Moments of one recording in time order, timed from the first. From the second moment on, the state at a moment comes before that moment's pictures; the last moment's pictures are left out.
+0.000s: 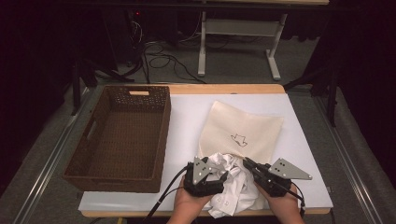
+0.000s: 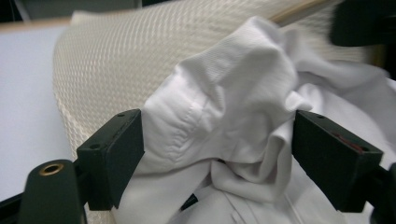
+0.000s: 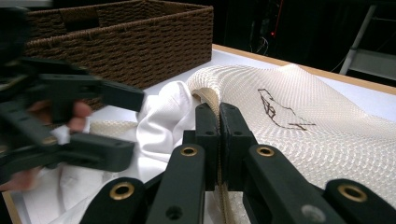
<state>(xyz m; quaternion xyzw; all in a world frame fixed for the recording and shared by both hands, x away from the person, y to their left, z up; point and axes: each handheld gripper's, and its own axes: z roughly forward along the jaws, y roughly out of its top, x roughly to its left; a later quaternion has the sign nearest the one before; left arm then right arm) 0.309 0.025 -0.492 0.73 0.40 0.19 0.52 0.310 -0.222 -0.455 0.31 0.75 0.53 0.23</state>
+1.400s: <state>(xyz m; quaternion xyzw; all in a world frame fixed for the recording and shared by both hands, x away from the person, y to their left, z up) 0.297 0.031 -0.491 0.73 0.38 0.24 0.52 0.310 -0.222 -0.455 0.31 0.75 0.53 0.23</state>
